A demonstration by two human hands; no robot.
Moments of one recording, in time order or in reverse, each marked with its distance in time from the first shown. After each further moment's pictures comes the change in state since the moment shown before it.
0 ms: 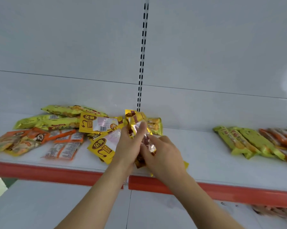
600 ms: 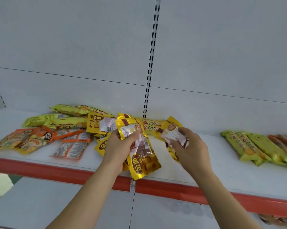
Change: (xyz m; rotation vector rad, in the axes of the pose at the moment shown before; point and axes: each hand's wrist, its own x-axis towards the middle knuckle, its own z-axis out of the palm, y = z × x) left_hand 0.018 0.001 -0.043 0.061 0.162 0.014; right_hand 0.026 0.047 -0.023 0.122 0.132 0.184
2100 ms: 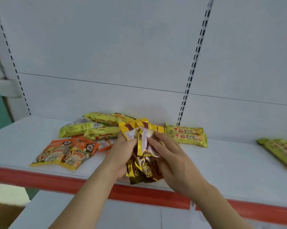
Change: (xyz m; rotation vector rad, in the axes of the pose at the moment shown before) left_hand 0.066 0.030 -0.137 -0.163 -0.298 -0.148; right_hand -0.028 -0.115 0.128 -0.061 -0.166 -0.708
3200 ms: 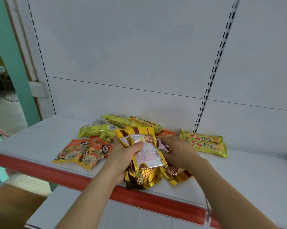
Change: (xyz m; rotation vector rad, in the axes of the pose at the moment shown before) left_hand -0.003 0.000 -0.036 0.039 0.218 0.072; right_hand 0.075 0.066 0.044 -0.324 -0.471 0.240
